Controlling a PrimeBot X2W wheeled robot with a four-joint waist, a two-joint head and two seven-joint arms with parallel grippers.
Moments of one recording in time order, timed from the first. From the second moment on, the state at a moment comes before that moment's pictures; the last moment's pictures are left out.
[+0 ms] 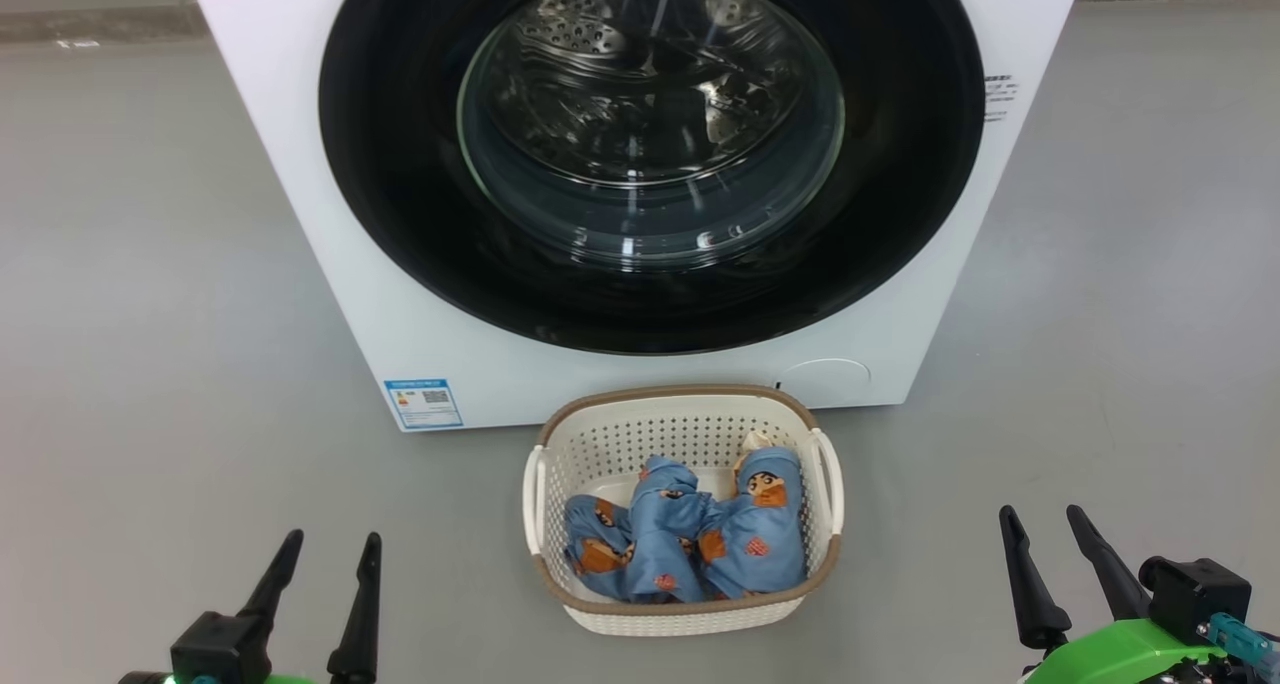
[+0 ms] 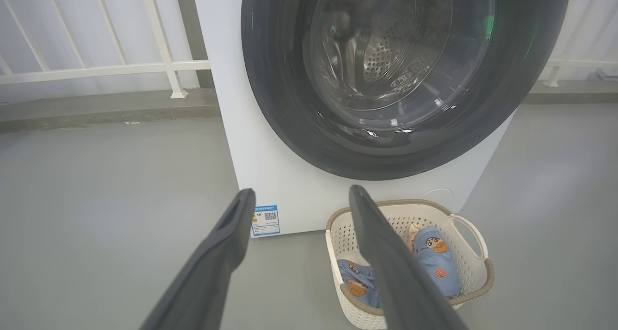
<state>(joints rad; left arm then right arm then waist) -0.02 0.07 -0.02 0.27 -0.14 -0.13 -0.26 -0.06 -0.12 -0.07 0.37 0.28 0.13 -0.25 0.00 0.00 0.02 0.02</state>
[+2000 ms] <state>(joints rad) -0.04 0.05 -0.03 0.26 -0.19 -0.13 -0.26 -0.17 -0.08 -0.04 0.34 0.56 0.13 -0.25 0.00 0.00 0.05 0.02</state>
